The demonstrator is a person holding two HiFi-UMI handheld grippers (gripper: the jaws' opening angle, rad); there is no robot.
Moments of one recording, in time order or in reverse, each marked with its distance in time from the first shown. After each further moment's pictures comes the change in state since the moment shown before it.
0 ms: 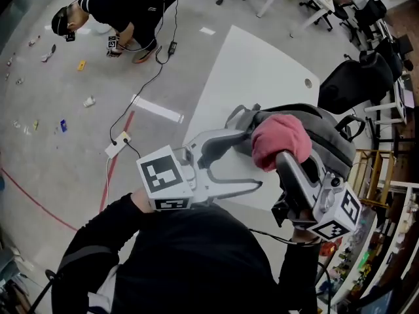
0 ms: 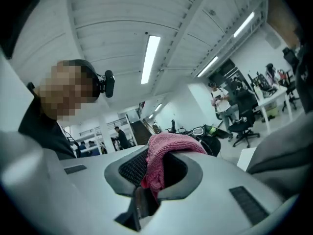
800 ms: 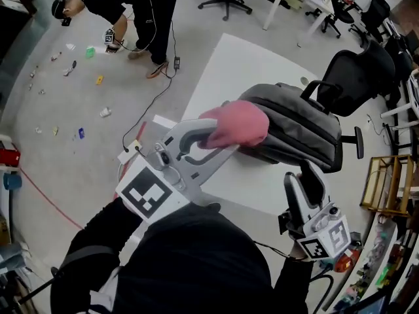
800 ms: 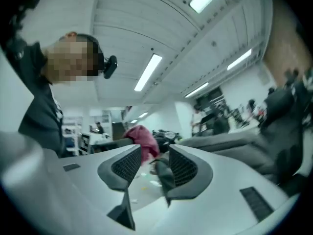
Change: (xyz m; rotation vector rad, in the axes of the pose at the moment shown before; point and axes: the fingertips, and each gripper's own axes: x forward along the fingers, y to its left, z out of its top) left arm 0.086 -0.063 0.007 0.603 0.137 0.373; right arm -0.216 -0.033 0.000 -0.204 -0.109 -0.253
